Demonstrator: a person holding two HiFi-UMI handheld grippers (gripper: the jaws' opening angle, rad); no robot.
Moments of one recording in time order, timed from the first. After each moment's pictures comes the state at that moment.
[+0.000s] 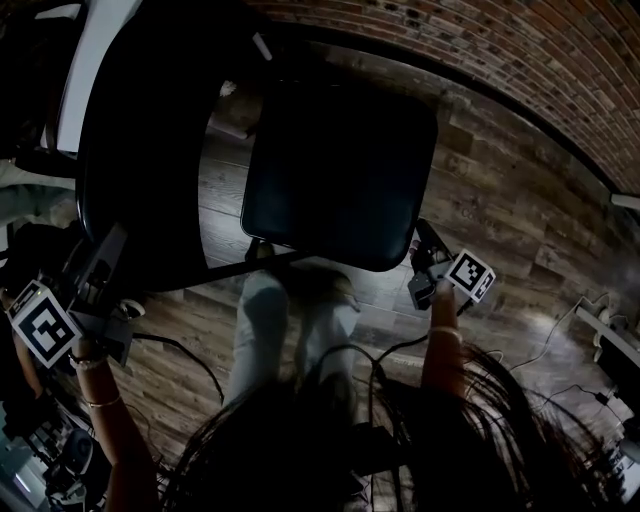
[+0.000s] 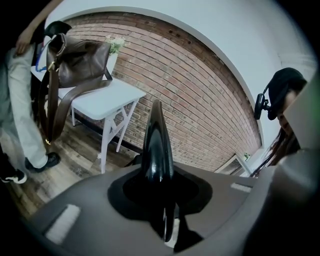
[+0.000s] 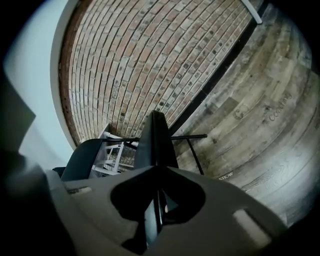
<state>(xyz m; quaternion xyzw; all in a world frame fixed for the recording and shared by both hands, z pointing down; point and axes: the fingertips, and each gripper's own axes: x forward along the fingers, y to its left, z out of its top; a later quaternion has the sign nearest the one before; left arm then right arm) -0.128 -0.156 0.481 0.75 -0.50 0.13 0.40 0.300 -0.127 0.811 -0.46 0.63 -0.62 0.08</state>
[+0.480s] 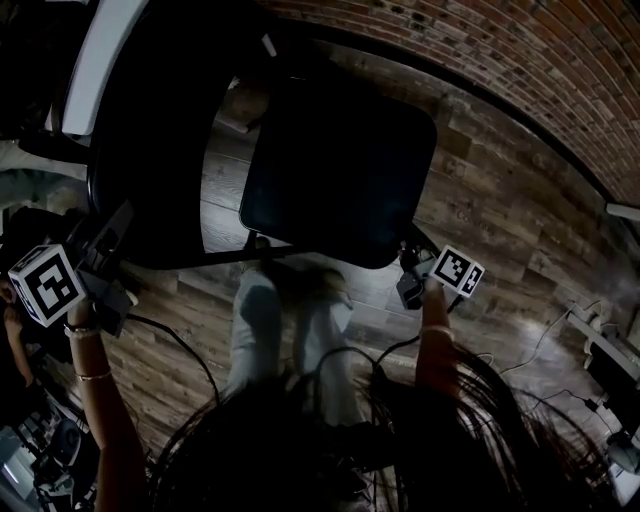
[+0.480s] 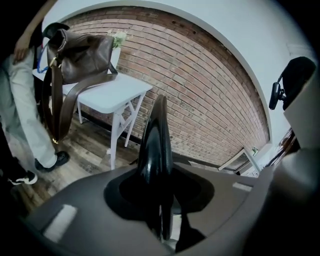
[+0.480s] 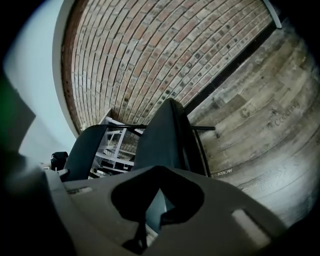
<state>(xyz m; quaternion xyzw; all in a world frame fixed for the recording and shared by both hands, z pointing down) -0.149 -0.160 0.510 0.73 -0.52 0.18 0.41 0.268 -0.121 0.808 -0.43 0.66 -0.62 0.02</state>
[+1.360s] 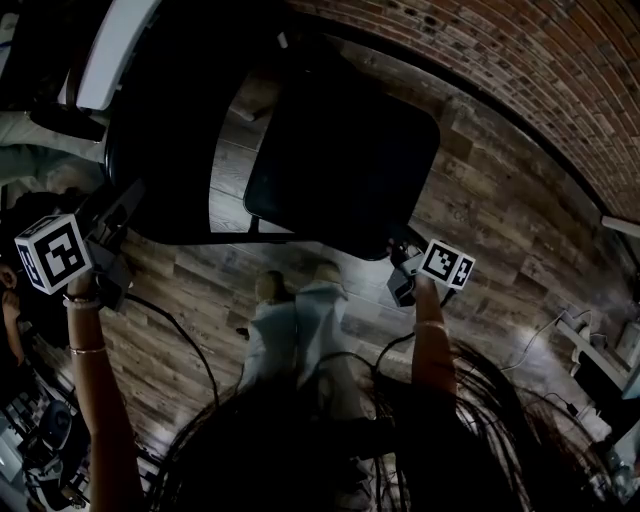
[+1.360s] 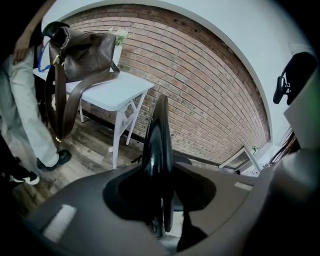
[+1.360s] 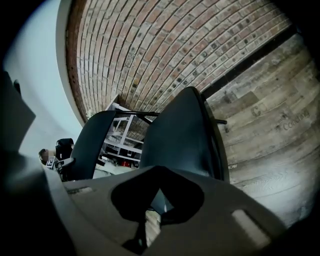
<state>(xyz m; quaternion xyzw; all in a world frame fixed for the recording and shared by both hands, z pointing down) -0.154 -0.154 0.516 0.73 -0.51 0.18 0.43 0.232 -0.112 0.788 -0.37 0.69 -0.62 -0.03</state>
